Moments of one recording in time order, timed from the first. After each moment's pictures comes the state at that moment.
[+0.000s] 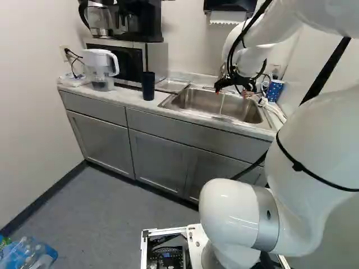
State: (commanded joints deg) arm -20.0 6.4 -52.4 -0.8 -17.5 0.0
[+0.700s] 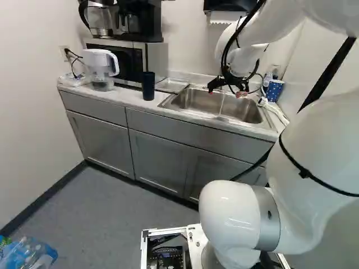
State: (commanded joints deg) arm -15.2 7.9 -51.0 -0.8 -17.5 0.0
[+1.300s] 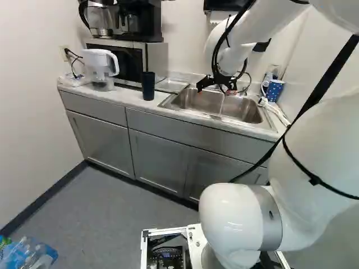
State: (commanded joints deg) arm -9.0 8.3 -50.6 -0.8 -17.5 0.0
